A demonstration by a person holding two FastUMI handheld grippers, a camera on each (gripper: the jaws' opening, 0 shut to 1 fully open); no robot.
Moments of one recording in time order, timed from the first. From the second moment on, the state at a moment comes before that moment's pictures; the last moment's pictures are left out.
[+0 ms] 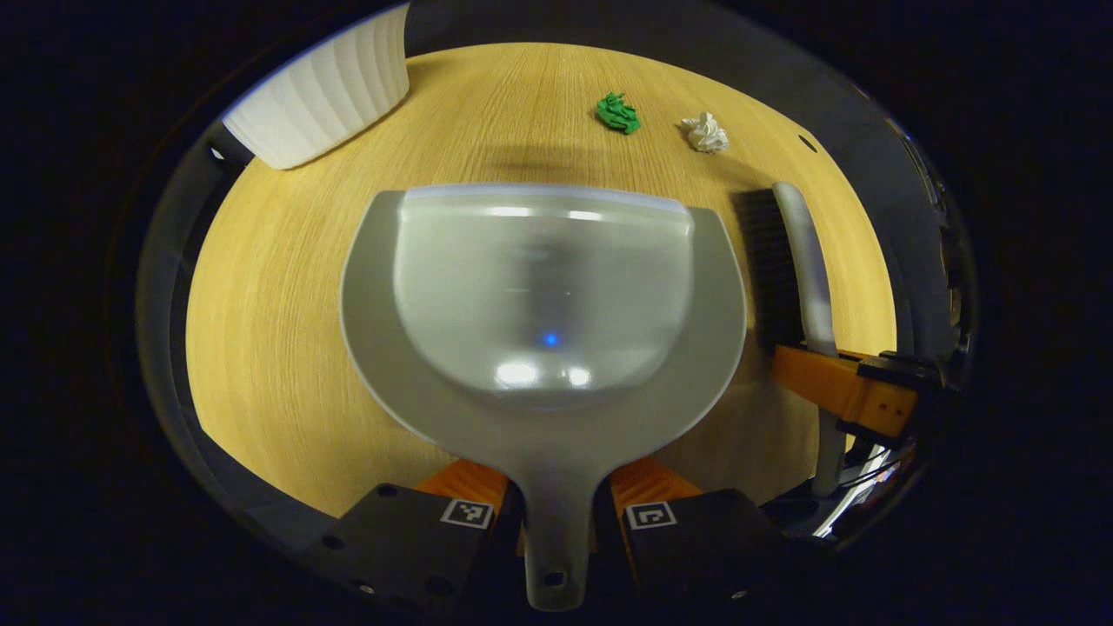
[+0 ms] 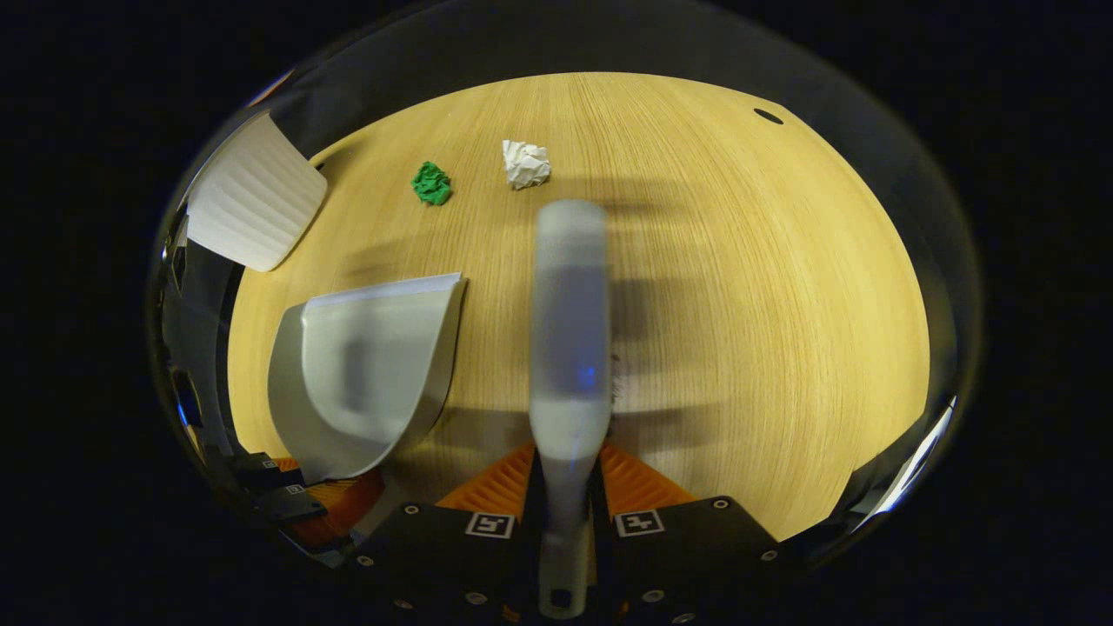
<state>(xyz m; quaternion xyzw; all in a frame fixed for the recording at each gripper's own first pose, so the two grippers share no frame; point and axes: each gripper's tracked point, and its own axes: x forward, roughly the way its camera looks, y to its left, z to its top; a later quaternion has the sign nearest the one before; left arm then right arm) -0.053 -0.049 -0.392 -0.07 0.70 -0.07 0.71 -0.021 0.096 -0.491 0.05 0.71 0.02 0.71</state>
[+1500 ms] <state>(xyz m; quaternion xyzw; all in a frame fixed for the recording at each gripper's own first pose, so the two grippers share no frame) -0.012 -0.012 -0.379 0.04 0.69 -0.22 0.69 0.190 0.080 -0.521 -0.04 0.66 0.11 0.74</state>
